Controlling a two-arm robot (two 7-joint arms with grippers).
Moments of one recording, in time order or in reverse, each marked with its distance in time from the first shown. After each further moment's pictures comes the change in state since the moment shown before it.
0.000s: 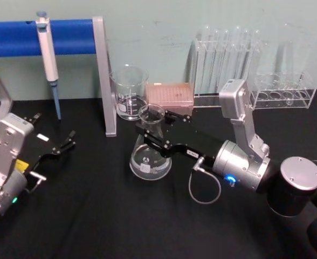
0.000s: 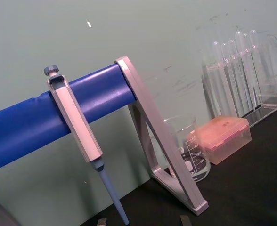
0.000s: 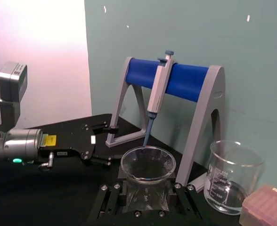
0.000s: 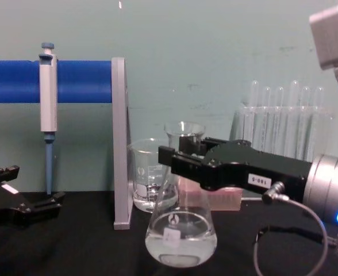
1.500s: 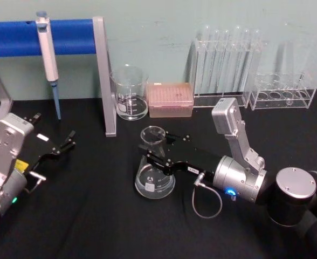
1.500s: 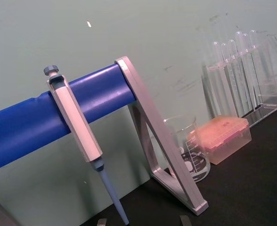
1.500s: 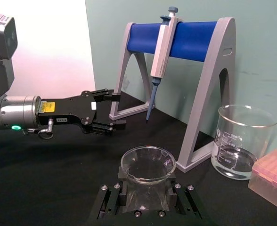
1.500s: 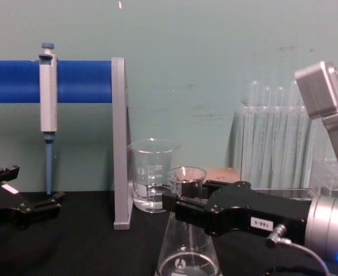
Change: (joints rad) left arm 0.000 0.000 0.000 0.000 0.000 0.000 0.000; right arm 0.011 0.003 -0.034 0.102 -0.002 0.000 0.031
